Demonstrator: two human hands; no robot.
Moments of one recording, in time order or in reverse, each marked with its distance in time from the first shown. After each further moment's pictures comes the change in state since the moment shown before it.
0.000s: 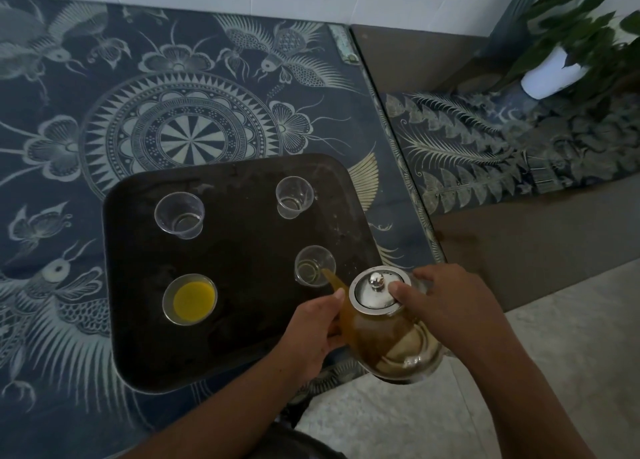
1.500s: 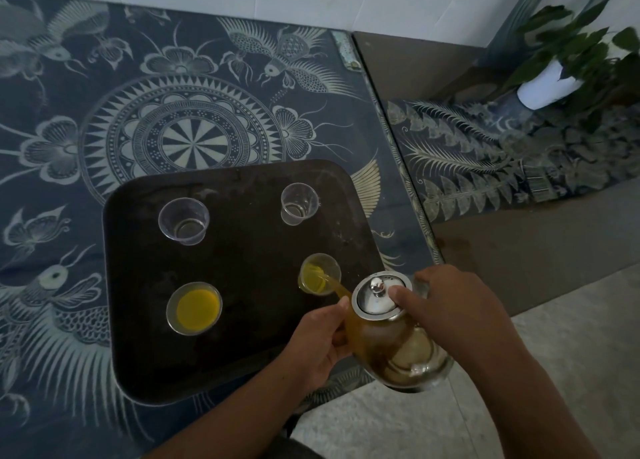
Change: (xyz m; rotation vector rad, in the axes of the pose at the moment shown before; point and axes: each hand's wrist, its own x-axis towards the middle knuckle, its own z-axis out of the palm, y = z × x) left_hand 0.014 -0.008 -0.011 -0.103 -0.099 -0.055; right_hand -0.001 -0.027 -0.006 -0.170 0.000 0.031
